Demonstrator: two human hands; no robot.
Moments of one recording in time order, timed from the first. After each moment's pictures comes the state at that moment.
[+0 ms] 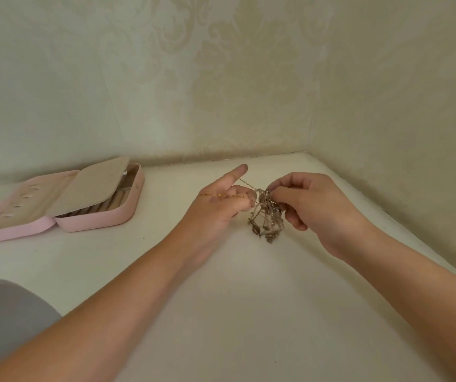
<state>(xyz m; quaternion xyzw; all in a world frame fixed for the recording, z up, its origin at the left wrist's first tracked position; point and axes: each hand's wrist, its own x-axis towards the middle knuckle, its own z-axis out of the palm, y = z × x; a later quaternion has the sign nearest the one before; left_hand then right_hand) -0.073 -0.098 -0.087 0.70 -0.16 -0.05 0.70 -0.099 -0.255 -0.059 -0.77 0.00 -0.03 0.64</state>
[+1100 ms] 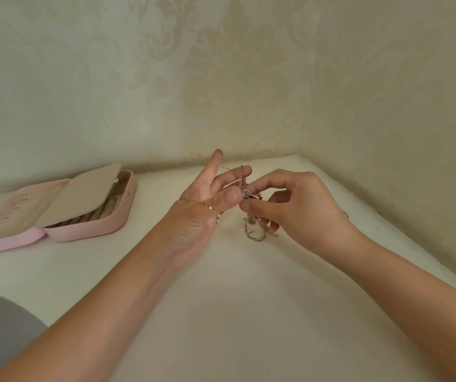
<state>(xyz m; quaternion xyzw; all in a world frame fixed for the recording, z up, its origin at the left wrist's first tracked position) -0.069 -0.089 -0.077 0.63 -0.23 -0.08 0.73 -0.109 -0.249 -0.054 -0.81 -0.11 -0.11 0.56</state>
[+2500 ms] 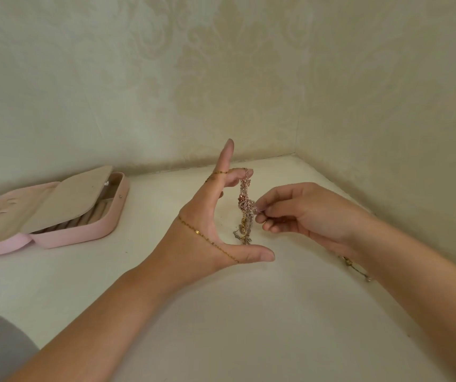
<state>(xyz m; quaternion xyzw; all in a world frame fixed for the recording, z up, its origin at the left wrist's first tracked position) -0.092 -0.095 -0.076 0.82 -0.35 0.13 0.43 -0.091 -0.279 -0.058 -0.73 -0.06 0.13 0.67</state>
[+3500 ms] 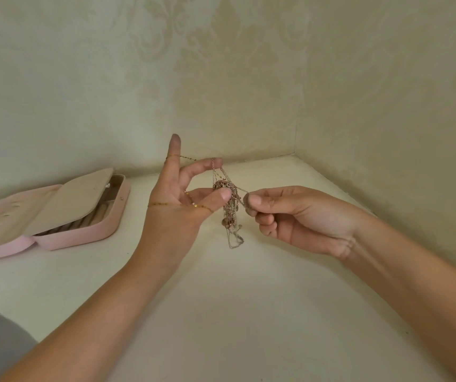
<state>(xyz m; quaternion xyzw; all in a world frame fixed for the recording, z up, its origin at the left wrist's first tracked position) -0.082 -0.091 -0.071 0.67 -0.22 0.14 0.70 -0.095 -0.269 -0.054 -0.59 -0.10 0.21 0.77</state>
